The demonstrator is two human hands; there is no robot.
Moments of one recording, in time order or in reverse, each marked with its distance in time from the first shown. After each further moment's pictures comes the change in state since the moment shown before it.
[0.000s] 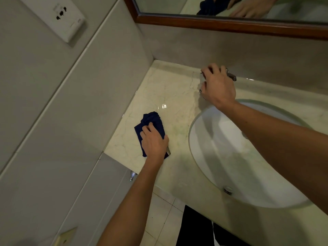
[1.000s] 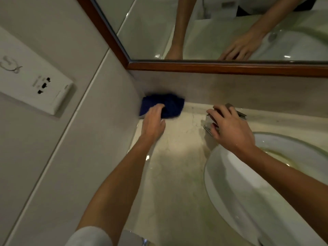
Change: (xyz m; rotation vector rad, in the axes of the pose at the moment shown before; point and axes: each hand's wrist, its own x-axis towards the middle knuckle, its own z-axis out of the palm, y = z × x) left_hand 0.258 0.072 -0.043 -0.162 0.061 0.741; right_hand 0.004 -0.002 0.000 -0.045 -0.059 0.057
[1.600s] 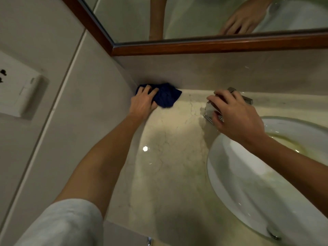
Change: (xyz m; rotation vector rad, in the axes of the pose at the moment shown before) left_hand 0.062 -0.054 0.012 0.400 -0.075 0.254; right_hand -0.001 0.003 0.002 0.025 0.052 -0.031
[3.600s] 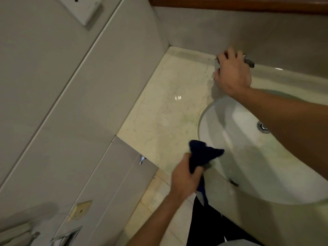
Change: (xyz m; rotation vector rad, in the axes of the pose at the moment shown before) left_hand -0.346 0.374 -0.081 -1.054 -0.129 -0.813; right_hand -0.002 -0.002 -0.008 -0.044 -0.033 -0.016
